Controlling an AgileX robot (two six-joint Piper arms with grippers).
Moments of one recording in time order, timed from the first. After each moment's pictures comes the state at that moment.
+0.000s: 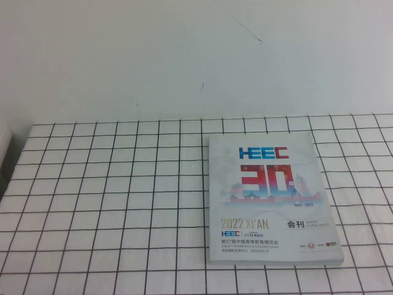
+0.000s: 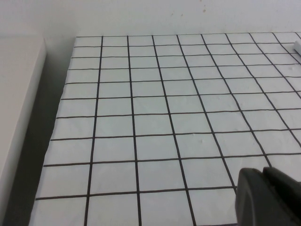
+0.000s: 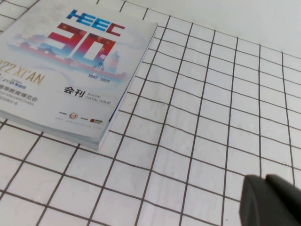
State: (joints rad) right arm 0.23 0.18 -0.39 -0.11 0.80 -0.13; left arm -0.10 -0.01 0.02 -0.04 0.36 -0.07
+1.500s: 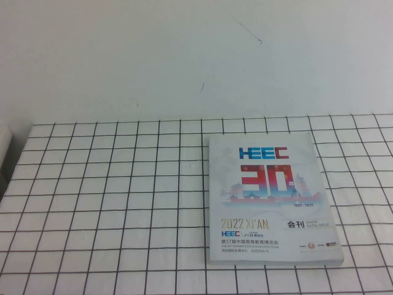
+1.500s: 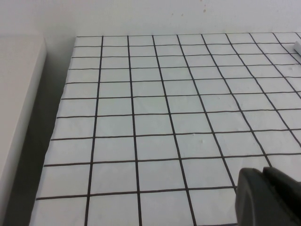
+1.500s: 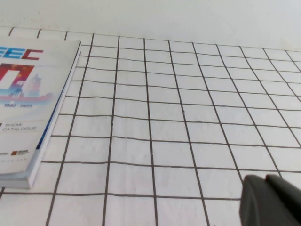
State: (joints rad) right arm -0.05 -0.01 0.02 -0.08 0.40 -0.04; left arm -0.10 -0.01 0.02 -0.04 0.36 -0.07
